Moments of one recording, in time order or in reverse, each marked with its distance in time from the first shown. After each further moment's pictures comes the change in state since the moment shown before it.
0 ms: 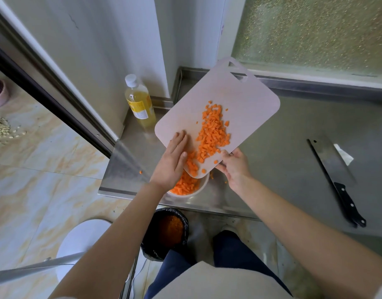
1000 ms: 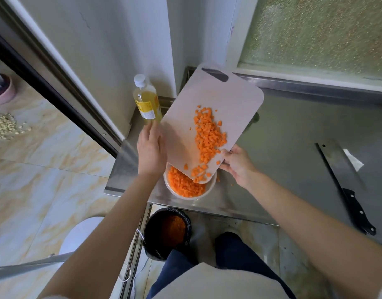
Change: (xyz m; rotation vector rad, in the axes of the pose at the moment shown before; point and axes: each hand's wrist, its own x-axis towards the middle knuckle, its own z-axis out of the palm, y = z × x) left_hand 0.016 -0.014 -0.040 0.133 0.366 -0.269; right_hand 0.011 -0.010 0.009 -0.228 -0.183 0.023
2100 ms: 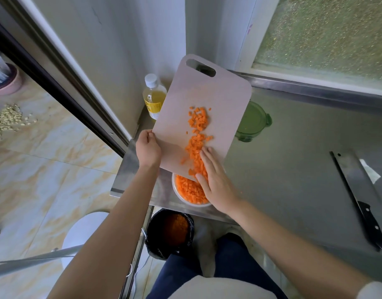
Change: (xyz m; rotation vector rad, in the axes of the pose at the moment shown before) left_hand 0.027 -0.004 -0.010 -0.487 0.123 -0.588; right_hand 0.003 0.062 0.031 -1.105 -0.179 -0.814
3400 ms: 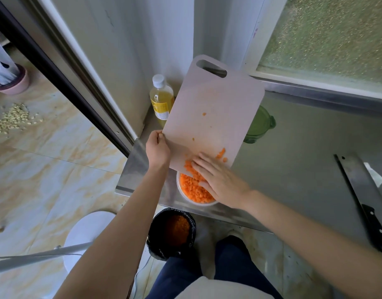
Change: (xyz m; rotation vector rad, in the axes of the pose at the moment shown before) left_hand -0.001 -0.009 0.006 -0.043 -0.020 0.020; right_hand 0.009 0.003 -0.024 -0.511 -0.268 -0.360
